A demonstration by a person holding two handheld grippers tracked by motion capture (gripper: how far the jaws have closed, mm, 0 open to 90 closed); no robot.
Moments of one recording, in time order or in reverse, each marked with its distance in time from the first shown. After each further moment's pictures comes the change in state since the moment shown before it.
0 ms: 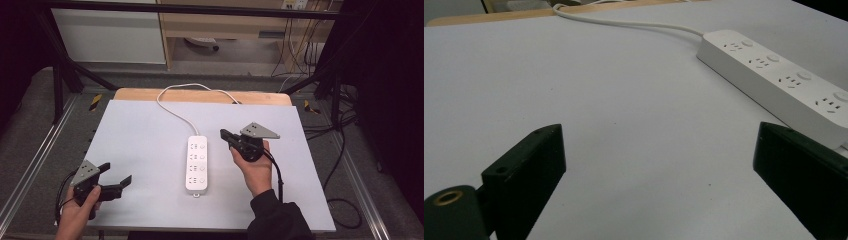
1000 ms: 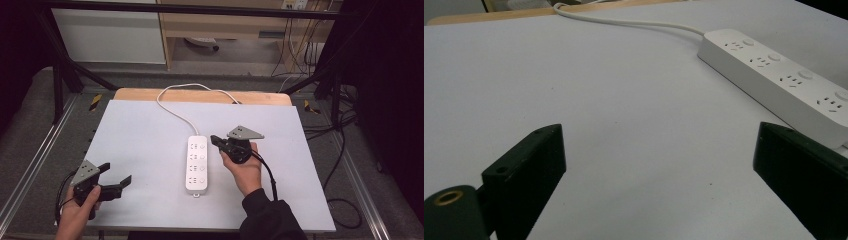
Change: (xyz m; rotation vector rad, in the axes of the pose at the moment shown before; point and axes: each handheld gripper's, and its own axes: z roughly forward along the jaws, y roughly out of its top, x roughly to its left) left arm 0.001 0.000 0.000 0.001 0.001 -0.001; right arm 0.010 -0.017 0.029 0.083 0.042 -0.014
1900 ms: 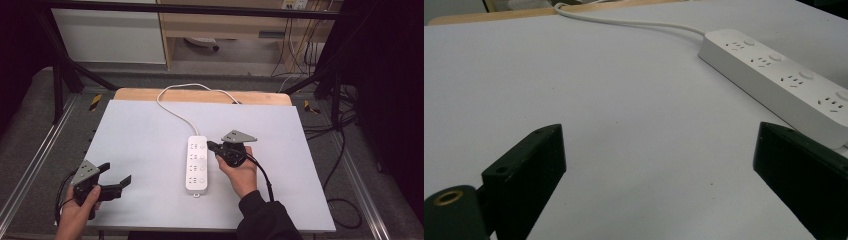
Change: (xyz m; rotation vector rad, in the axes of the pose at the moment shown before) left arm 0.000 0.000 0.000 0.001 0.002 0.000; right arm 0.005 -0.016 0.016 0.058 0.020 0.011
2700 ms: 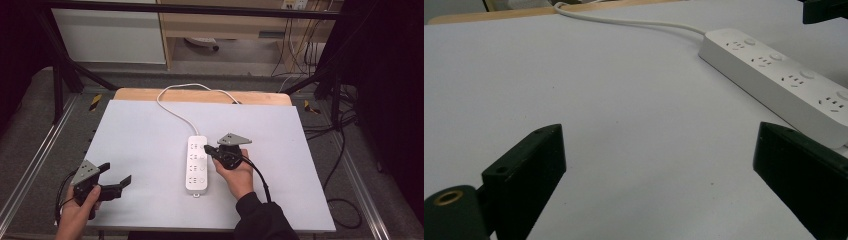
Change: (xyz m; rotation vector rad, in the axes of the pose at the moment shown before) left arm 0.000 0.000 0.000 0.003 0.000 0.001; right arm 0.004 -0.011 0.011 0.039 0.010 0.011
